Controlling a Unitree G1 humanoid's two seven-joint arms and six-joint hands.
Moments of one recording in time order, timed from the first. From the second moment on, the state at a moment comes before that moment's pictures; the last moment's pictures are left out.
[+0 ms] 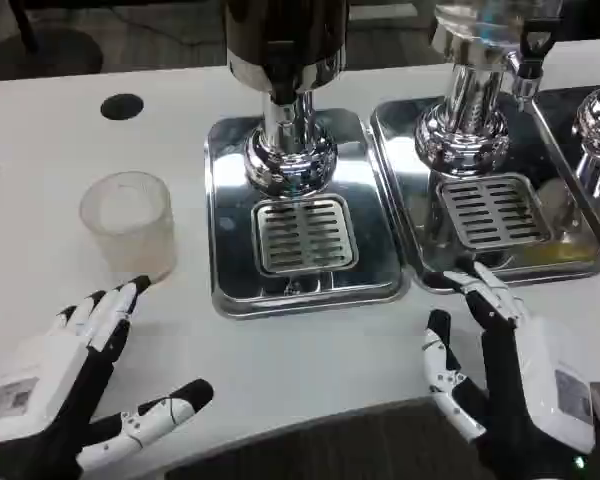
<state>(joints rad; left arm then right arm) 0.40 0.53 -0.01 -0.11 0.63 -0.23 0.09 0.28 -0.14 0.32 0.03 -0.74 -0.14 -0.59</state>
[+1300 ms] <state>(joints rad) 0.31 0.50 0.14 0.07 0.43 -0.34 0.17 0.28 -0.11 0.32 0.03 -0.72 -0.14 -0.59</state>
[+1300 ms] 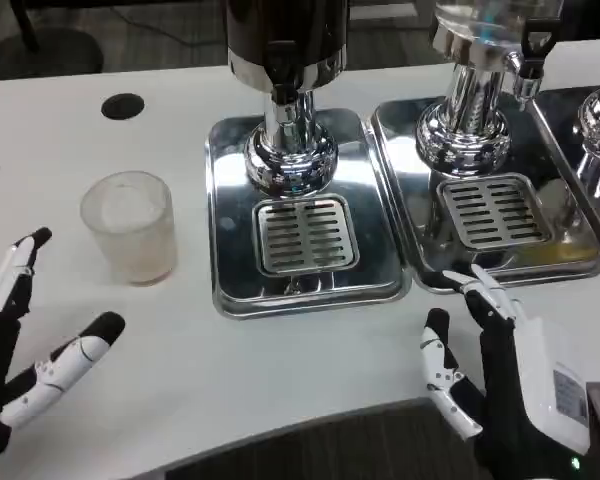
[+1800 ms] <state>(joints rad) 0.00 0.51 0.12 0.36 0.36 -0.29 0.10 0.28 -0.09 0.32 0.03 -0.73 -0.14 -0.60</state>
